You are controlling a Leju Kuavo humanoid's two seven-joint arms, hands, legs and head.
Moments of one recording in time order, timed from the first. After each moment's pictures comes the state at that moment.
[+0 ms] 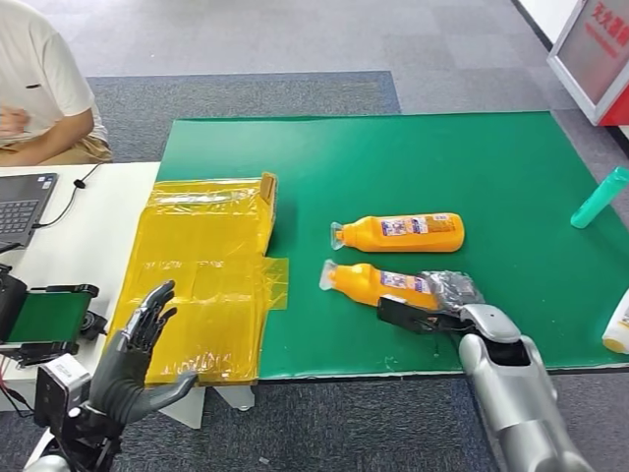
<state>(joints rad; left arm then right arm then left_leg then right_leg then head) 0.30 -0.06 -0.06 -1.89 -0.06 -0.39 -0.20 -0.33 0.00 0.12 -1.13 1.19 0.22 -0.08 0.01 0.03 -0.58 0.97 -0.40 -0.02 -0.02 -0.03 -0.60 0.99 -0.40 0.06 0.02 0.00</state>
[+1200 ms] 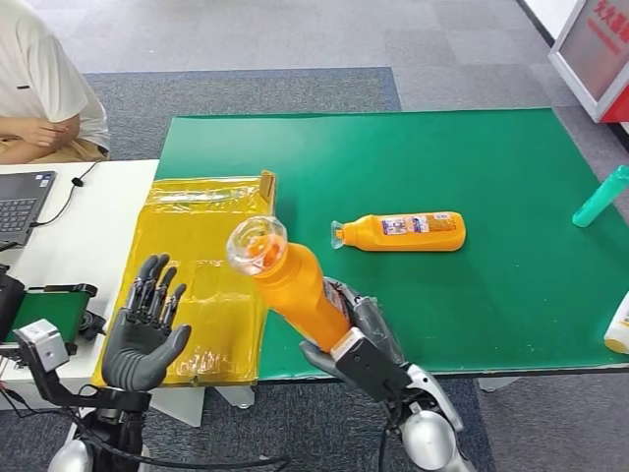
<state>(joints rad) 0.23 -0.21 -0.14 -1.90 0.27 -0.24 -0.05 0.04 0.23 0.32 -1.65 0.51 0.10 -0.22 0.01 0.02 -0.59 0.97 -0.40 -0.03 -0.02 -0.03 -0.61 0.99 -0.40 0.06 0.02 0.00</state>
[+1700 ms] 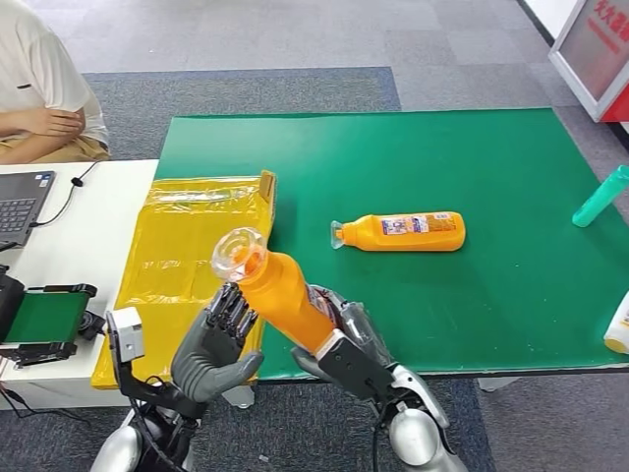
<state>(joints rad) 0.14 -0.09 -0.44 -1.81 0.37 -0.23 -0.02 0.01 0.22 0.36 -1.54 0.51 0.06 -0.21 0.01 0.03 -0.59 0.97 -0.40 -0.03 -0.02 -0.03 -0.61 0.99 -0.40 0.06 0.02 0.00</state>
